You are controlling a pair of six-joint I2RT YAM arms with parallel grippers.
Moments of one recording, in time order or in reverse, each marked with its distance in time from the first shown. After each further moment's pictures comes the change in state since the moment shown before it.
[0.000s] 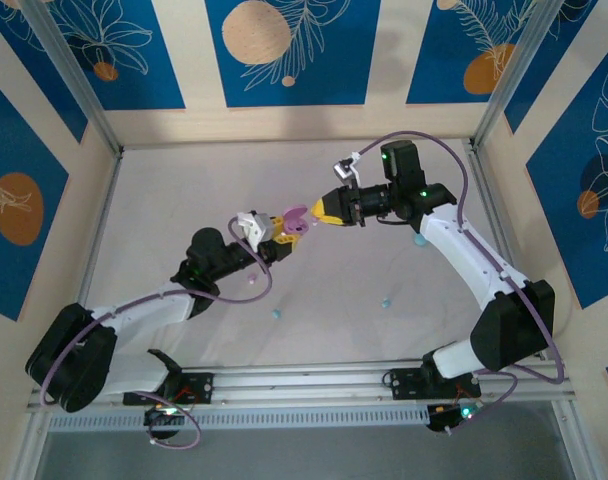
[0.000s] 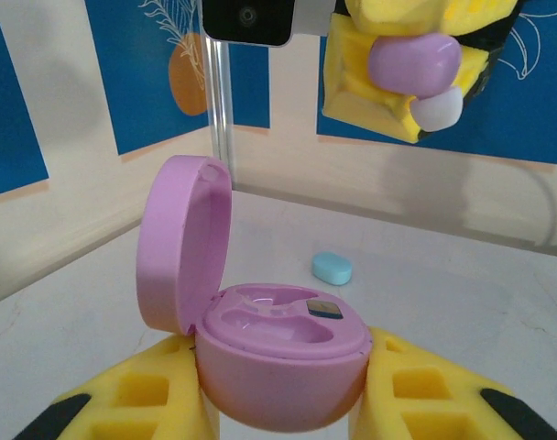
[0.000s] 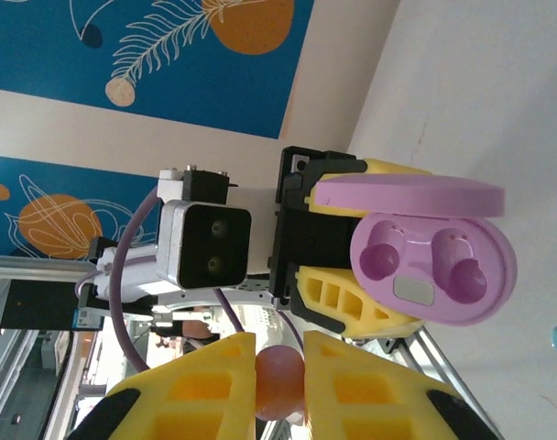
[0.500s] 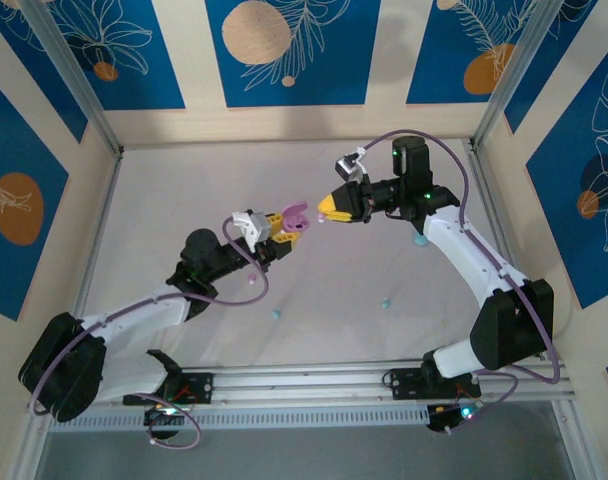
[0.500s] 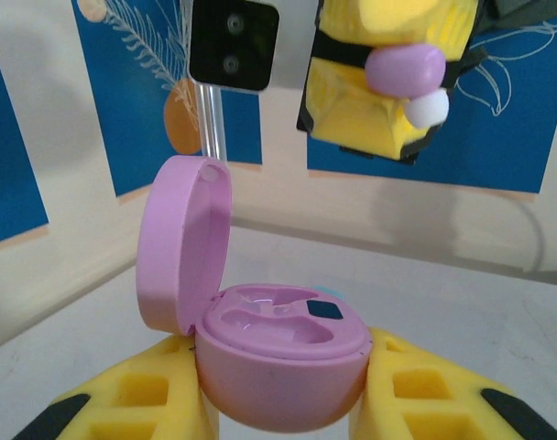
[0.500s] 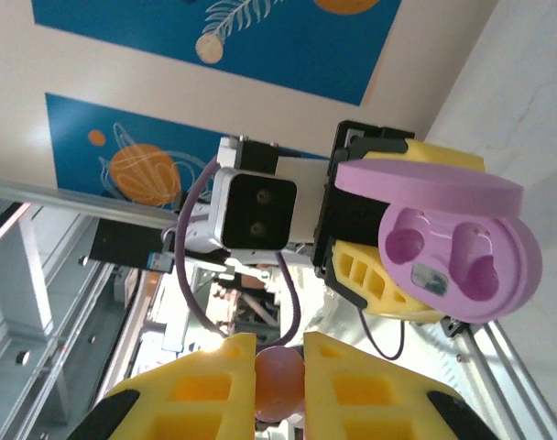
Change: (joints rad) left arm -0.016 -0.072 0.012 0.000 -0.001 -0.003; right arm -0.053 -0.001 -0.056 0.245 -0.271 0.152
